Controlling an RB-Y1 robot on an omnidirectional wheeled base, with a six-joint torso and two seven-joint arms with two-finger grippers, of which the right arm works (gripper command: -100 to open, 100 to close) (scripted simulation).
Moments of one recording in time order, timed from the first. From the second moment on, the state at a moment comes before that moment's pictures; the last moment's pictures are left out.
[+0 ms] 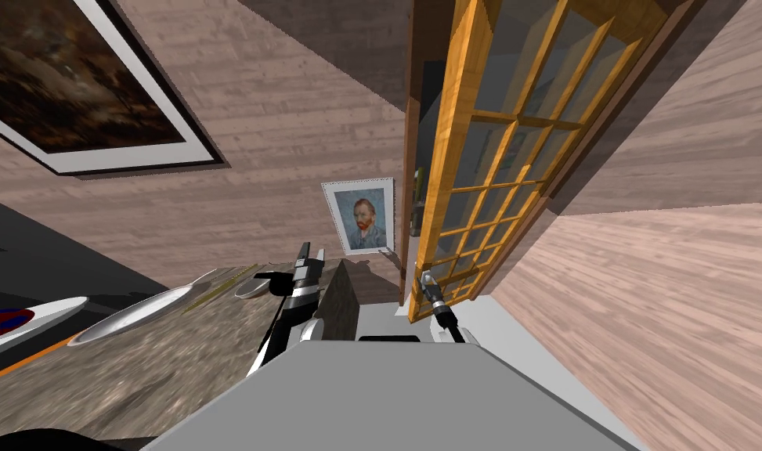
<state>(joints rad) -0.03 -0.06 -0.26 -0.72 0.42 -0.84 1.14</state>
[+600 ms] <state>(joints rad) -0.04 -0.06 -0.26 -0.70 0.42 -0.84 1.14</state>
